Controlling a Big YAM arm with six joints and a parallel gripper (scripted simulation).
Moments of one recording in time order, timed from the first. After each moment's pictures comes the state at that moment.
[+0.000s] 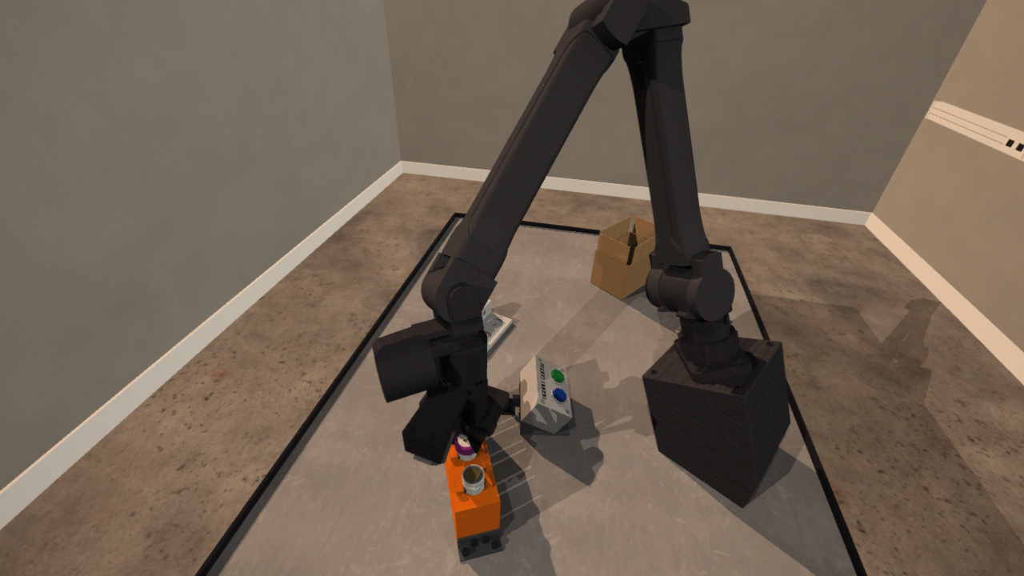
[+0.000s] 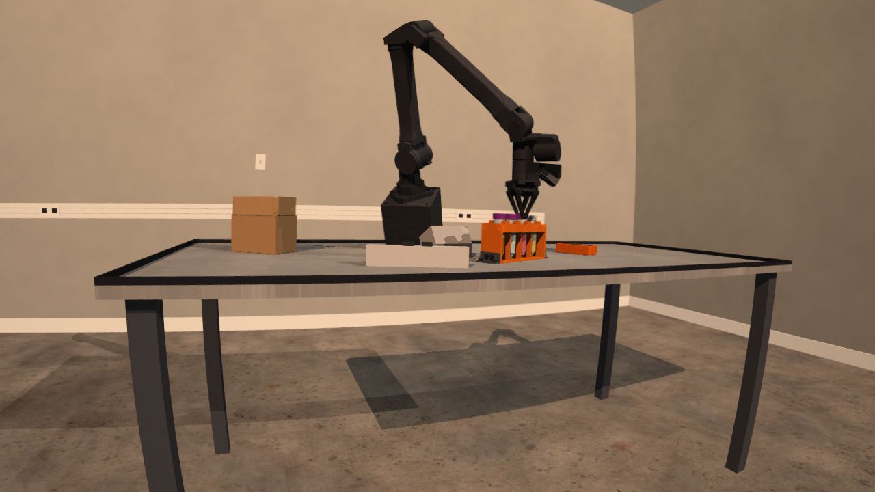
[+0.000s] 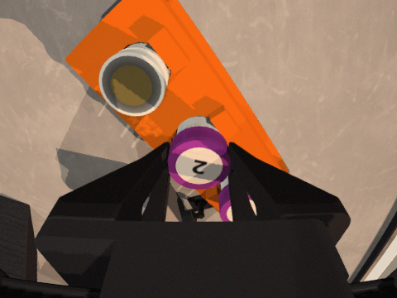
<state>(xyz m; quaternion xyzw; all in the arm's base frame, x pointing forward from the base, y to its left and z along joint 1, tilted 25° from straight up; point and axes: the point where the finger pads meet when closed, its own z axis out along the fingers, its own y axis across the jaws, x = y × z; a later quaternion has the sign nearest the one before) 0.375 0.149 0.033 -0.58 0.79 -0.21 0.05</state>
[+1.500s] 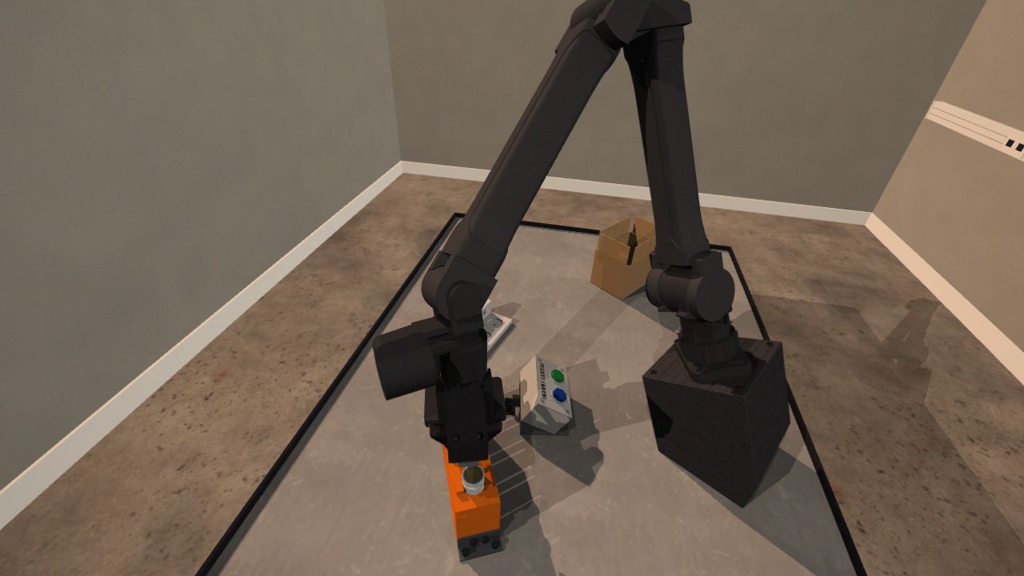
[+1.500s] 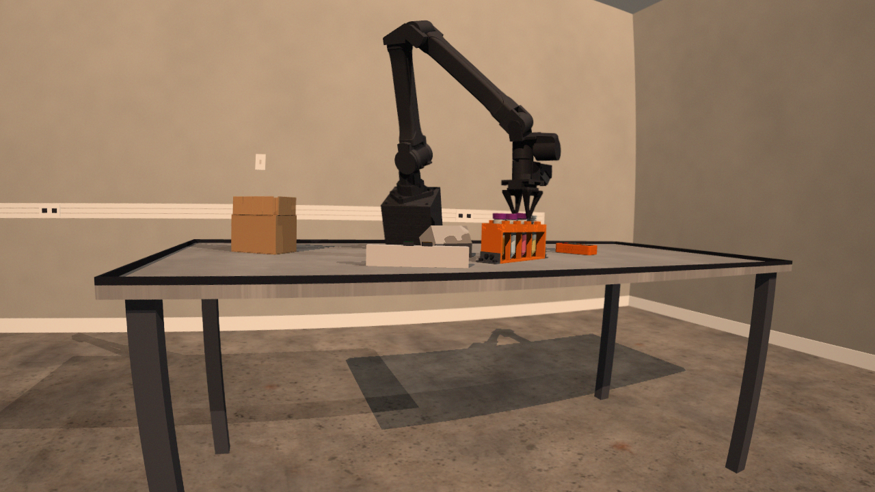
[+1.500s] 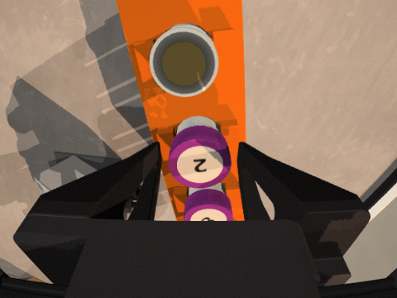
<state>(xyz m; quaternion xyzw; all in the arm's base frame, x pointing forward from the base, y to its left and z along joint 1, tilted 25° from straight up) 0.375 0.151 0.035 -0.76 0.62 -0.22 0.00</state>
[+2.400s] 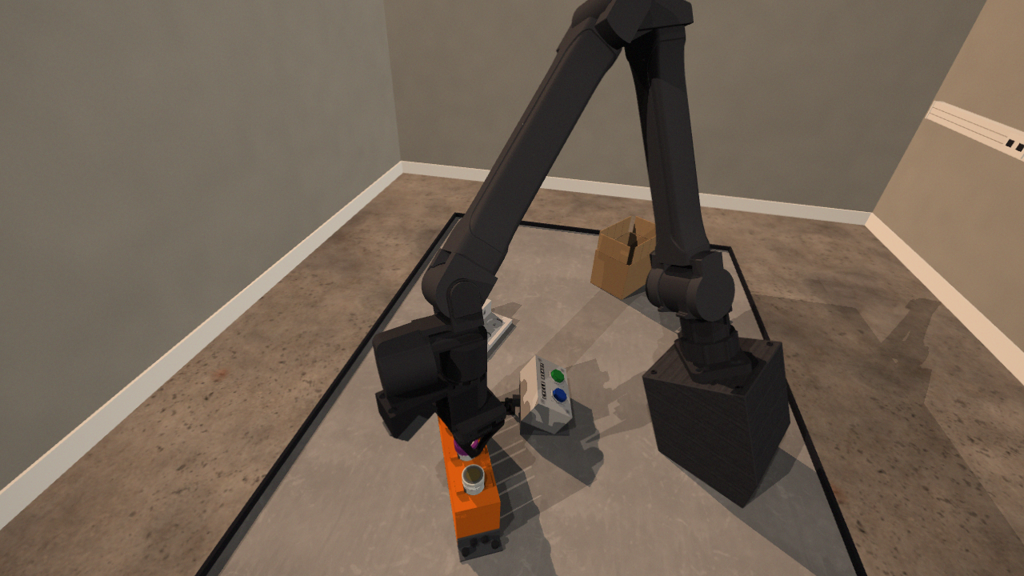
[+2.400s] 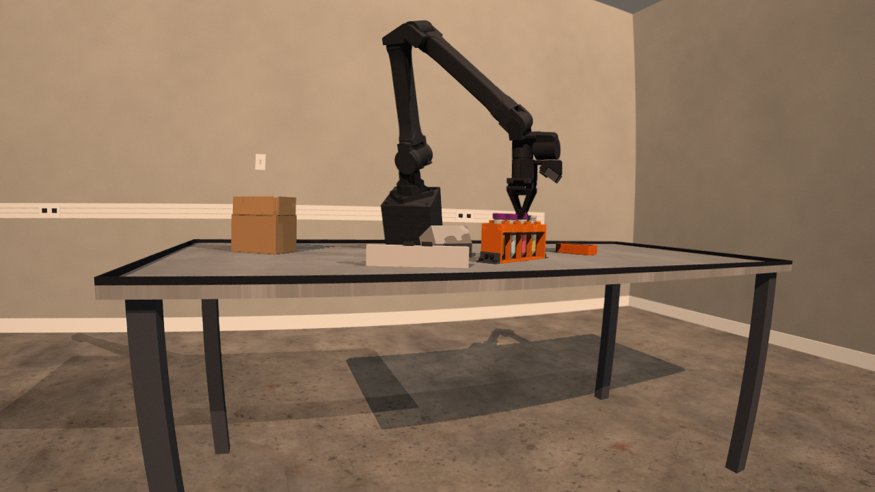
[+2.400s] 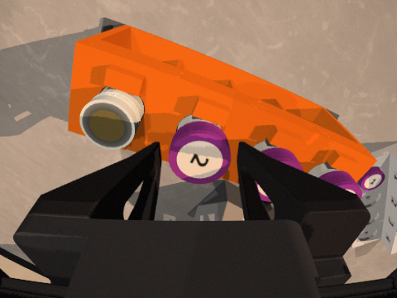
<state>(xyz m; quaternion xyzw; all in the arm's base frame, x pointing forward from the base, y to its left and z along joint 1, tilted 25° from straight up) 0.374 0.150 0.037 -0.34 0.92 -0.18 0.11</state>
